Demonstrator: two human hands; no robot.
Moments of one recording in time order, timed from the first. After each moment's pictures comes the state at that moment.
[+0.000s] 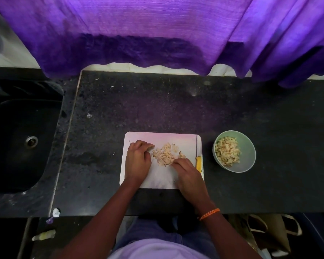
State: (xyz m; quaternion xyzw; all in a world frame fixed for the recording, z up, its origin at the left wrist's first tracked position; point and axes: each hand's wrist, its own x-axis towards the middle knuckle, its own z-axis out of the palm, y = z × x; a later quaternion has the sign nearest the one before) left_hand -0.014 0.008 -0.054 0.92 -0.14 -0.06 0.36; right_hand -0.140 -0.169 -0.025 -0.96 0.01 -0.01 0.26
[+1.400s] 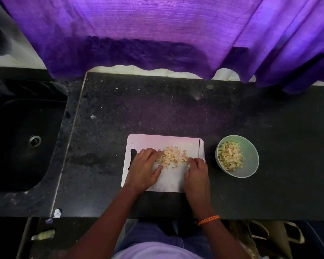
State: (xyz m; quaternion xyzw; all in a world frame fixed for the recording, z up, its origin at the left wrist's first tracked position) left_hand -0.027 0.022 -0.059 0.90 -0.32 -0.08 0.27; right_hand -0.137 -0.166 -0.040 -0.94 0.26 0.01 0.21
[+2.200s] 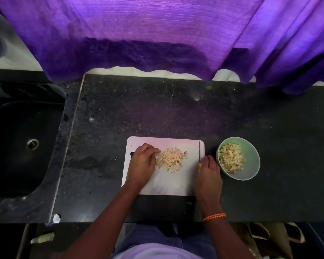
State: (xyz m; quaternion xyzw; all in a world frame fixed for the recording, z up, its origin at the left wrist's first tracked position) left_hand -0.005 0.007 -0.050 0.90 -0.21 -0.07 0.37; right_hand -0.131 -0.190 -0.034 -0.94 0.33 0.05 0.05
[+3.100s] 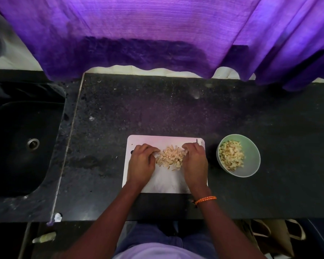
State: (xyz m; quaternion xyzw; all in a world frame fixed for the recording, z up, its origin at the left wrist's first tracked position) left_hand -0.009 0.010 -0.056 0.91 -0.19 -0.06 0.36; right_hand -0.082 -0.171 -0.029 -0.93 0.26 -0.10 0.25
